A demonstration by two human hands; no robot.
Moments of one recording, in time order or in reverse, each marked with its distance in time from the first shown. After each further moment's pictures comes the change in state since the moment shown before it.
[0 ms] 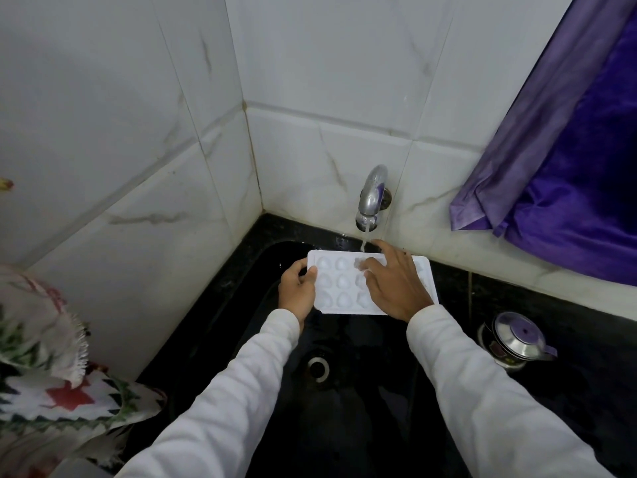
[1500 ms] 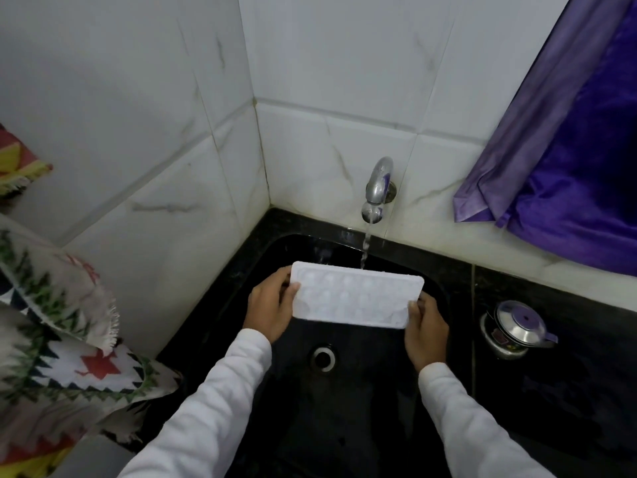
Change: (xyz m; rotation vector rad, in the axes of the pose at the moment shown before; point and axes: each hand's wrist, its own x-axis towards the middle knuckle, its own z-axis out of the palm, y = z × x) left_hand -0.030 -0.024 -0.081 0.565 -0.008 0.555; right_hand -0.100 -0.007 0.036 0.639 0.347 0.690
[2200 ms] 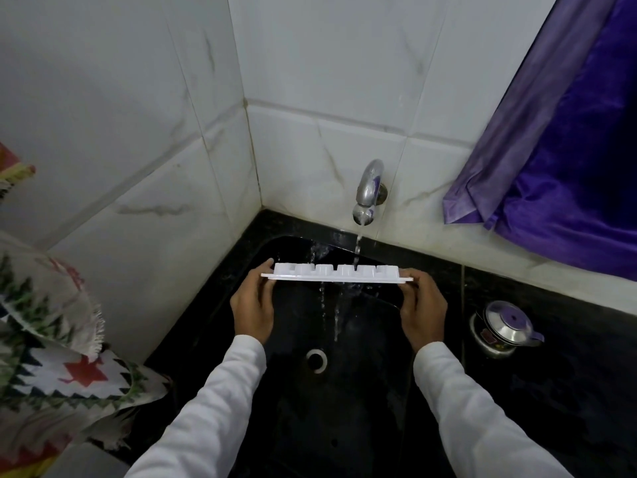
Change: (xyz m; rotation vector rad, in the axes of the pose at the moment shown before) left_hand 0.001 -0.005 0.007 -0.080 0.322 0.011; right_hand 0.023 -0.036 -0.014 0.009 0.070 -0.395
